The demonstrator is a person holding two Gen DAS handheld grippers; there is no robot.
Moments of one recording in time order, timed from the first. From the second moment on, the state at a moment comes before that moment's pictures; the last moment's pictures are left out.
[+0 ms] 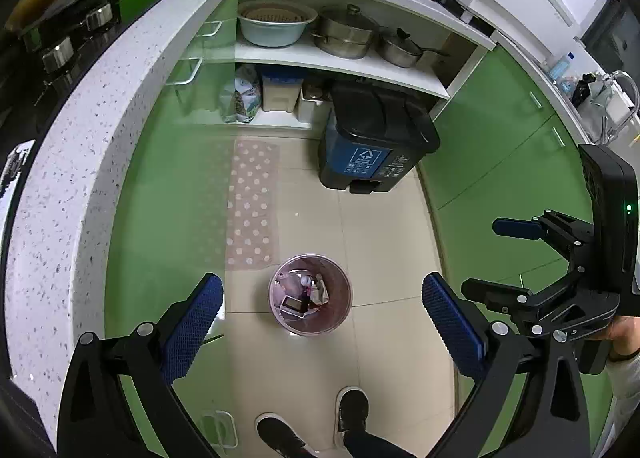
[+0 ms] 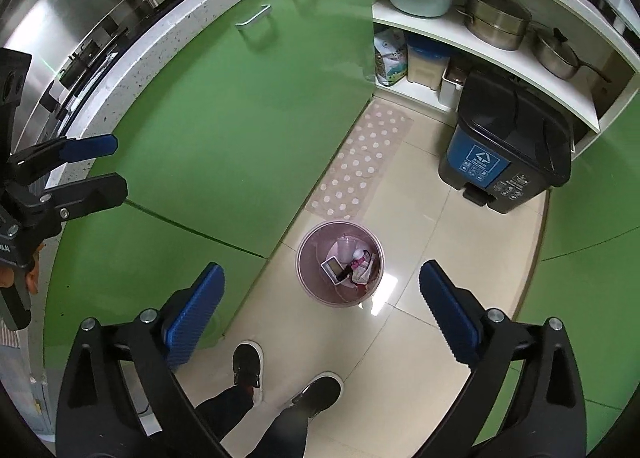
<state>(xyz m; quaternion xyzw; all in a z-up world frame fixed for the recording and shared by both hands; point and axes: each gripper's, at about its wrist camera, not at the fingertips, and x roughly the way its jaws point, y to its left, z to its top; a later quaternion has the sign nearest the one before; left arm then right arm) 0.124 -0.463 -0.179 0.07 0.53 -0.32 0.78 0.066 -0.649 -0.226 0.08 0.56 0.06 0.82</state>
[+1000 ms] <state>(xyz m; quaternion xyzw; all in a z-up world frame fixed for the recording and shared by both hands) 0.013 -0.168 -0.012 -0.03 0.48 -0.09 0.87 0.037 -0.400 -0.018 -0.03 0.47 0.27 0.84</state>
